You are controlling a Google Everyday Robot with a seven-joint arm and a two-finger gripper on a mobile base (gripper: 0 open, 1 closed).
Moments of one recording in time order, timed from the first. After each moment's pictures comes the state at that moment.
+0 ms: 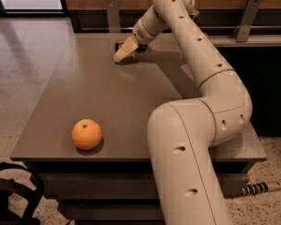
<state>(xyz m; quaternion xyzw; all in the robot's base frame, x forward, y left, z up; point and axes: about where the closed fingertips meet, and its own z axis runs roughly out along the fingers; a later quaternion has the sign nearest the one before) 0.853 0.023 0.814 -0.46 0.82 0.17 0.31</state>
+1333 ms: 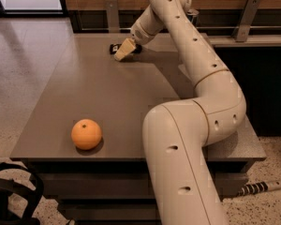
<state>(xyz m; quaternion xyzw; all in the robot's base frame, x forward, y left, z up) 0.849 0.029 0.808 -0.47 0.82 0.16 0.29</state>
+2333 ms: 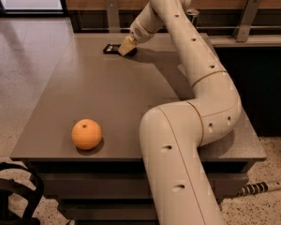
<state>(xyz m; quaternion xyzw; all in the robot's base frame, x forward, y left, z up) 0.848 0.029 0.818 -0.47 0.82 0.16 0.29</state>
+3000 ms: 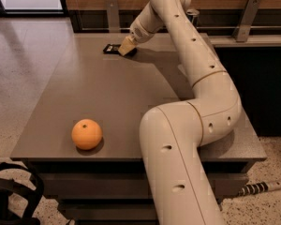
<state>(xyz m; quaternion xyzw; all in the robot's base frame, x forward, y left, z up) 0.848 0.029 0.818 -0.47 0.82 0.16 0.29</state>
